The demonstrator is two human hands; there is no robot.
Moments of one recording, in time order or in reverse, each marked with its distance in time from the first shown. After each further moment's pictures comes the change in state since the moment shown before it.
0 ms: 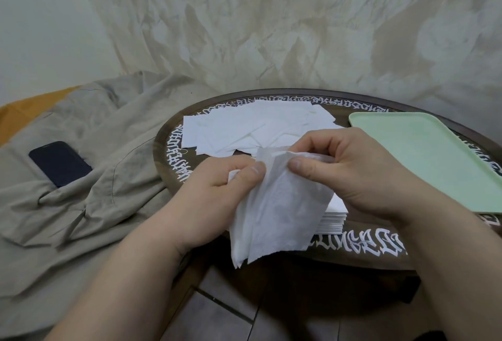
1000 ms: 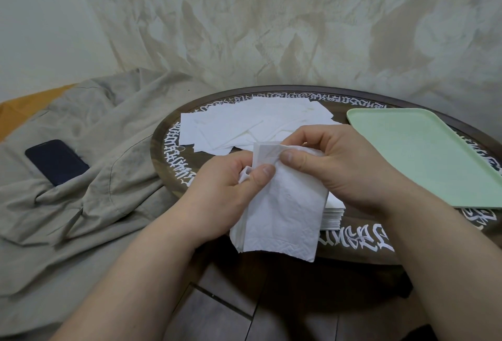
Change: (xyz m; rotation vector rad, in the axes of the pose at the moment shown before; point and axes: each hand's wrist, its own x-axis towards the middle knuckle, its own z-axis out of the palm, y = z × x) left_hand 0.008 -0.007 0.015 -0.010 0.044 -0.070; right_hand 0.008 0.014 0.006 0.065 0.058 -0.001
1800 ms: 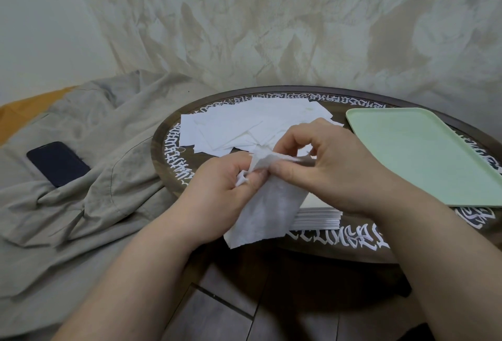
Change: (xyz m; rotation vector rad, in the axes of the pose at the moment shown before) left_hand -0.002 0.000 -0.003 0.170 0.000 0.100; right_hand -0.002 -0.011 0.006 -0.467 0.047 -0.163
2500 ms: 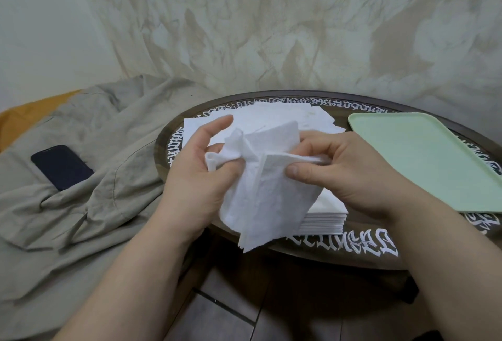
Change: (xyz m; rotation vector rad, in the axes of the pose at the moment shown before) left_hand 0.001 0.001 -0.008 -0.493 0.334 -0.140; right_hand -0.003 0.006 -0.006 0.483 -0.099 0.195
